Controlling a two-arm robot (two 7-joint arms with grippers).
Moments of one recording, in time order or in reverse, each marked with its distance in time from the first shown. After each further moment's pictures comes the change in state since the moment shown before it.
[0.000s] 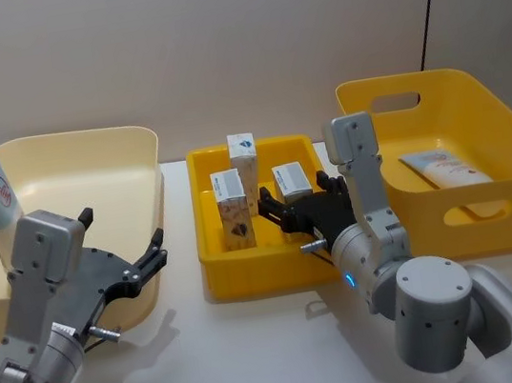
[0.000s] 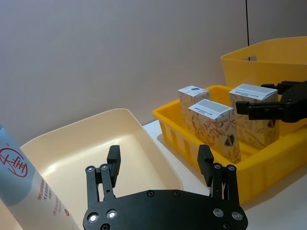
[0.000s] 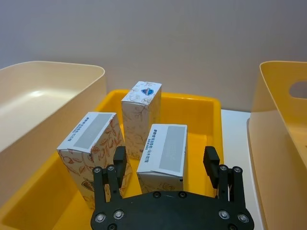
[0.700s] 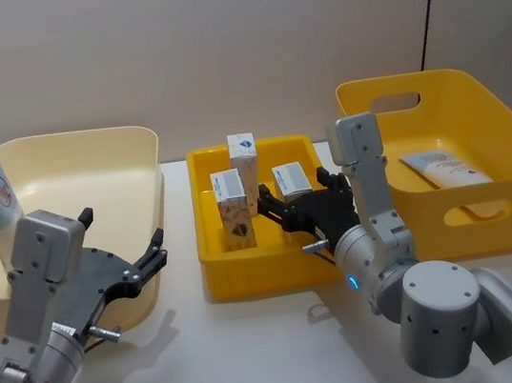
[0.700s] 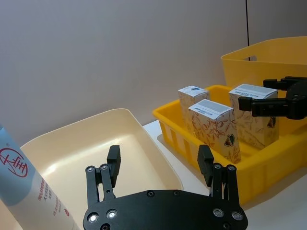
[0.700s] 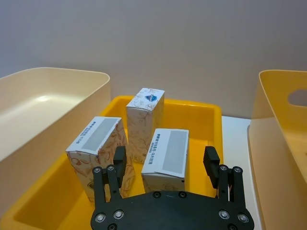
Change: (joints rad) left arm 0.000 0.000 0.000 0.000 0.000 0.000 0.000; right arm -0.017 0.021 -0.014 -0.029 0.013 -0.029 0.004
